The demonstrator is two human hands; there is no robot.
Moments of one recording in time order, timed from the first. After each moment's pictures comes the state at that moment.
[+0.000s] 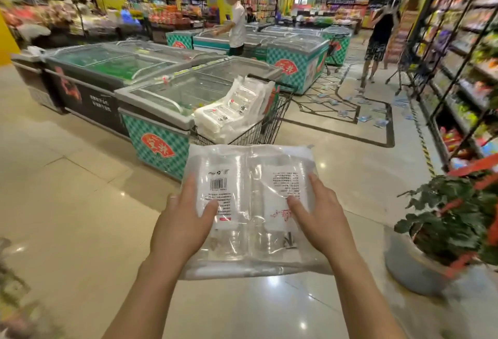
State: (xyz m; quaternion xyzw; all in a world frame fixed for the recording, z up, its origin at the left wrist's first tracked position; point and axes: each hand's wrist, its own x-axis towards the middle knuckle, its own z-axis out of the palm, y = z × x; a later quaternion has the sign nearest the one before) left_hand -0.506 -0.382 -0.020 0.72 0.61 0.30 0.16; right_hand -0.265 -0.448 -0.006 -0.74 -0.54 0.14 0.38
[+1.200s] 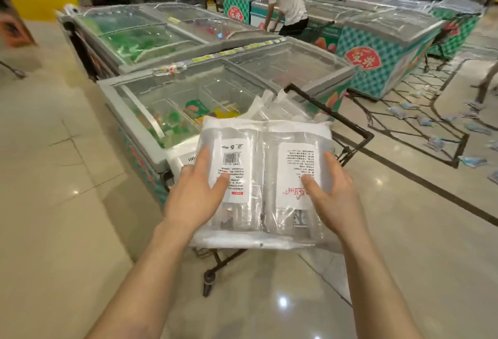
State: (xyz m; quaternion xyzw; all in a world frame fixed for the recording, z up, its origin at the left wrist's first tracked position) left_hand -0.198 0.393 -0.054 0.65 0.69 0.30 0.14; right_hand 0.060 0.384 -0.037 -0.67 -0.60 0.21 0.38
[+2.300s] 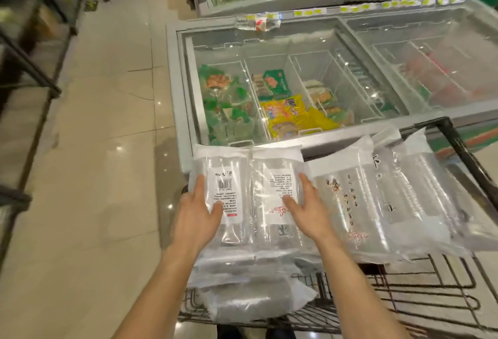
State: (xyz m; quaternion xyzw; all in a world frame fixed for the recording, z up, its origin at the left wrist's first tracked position) left_hand -0.287 0.683 -0.195 0.37 0.88 0.22 0.21; right_hand -0.087 0.823 -0.209 -0.53 -0.72 0.44 0.10
